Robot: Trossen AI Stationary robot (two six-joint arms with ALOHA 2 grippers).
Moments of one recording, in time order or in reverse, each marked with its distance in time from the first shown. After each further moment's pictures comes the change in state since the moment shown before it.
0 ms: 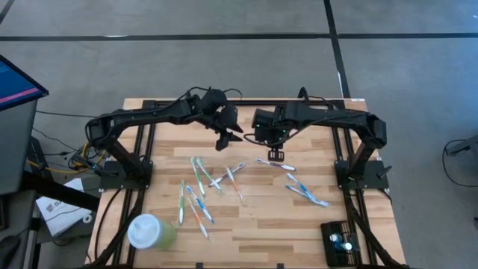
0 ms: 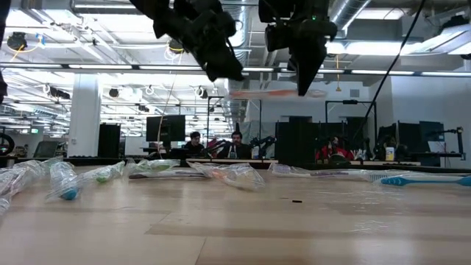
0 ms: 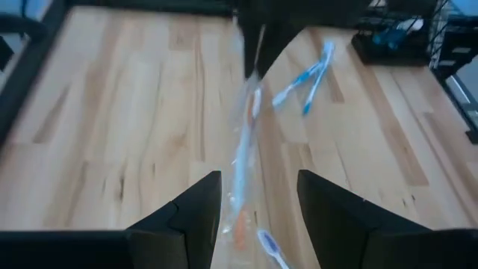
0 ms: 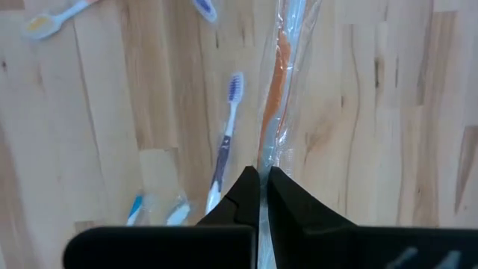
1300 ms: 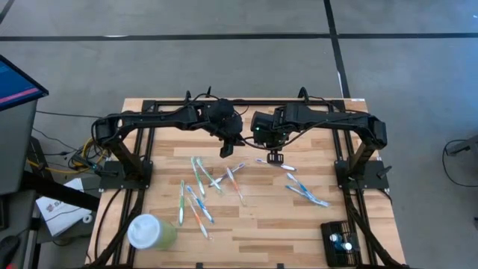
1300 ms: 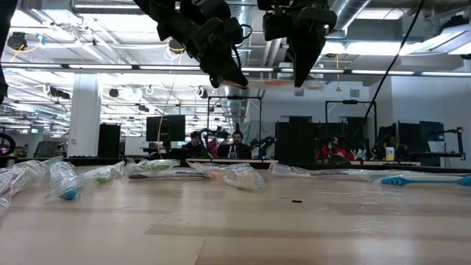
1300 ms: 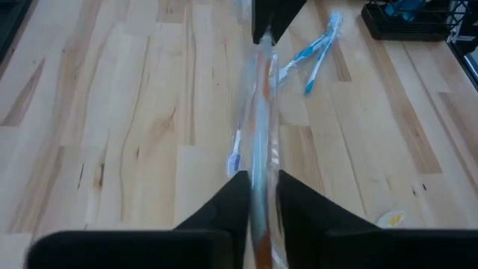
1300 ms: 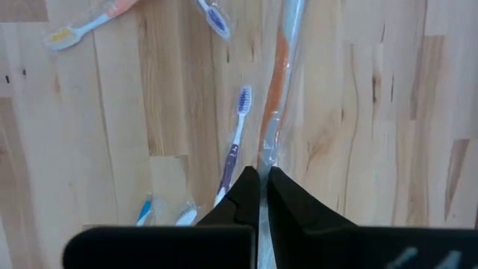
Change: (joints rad) left arm -0.066 0.050 0.000 -0.001 -0.075 -0.017; right arm 0.042 0.000 0.047 -0.015 0.023 0.015
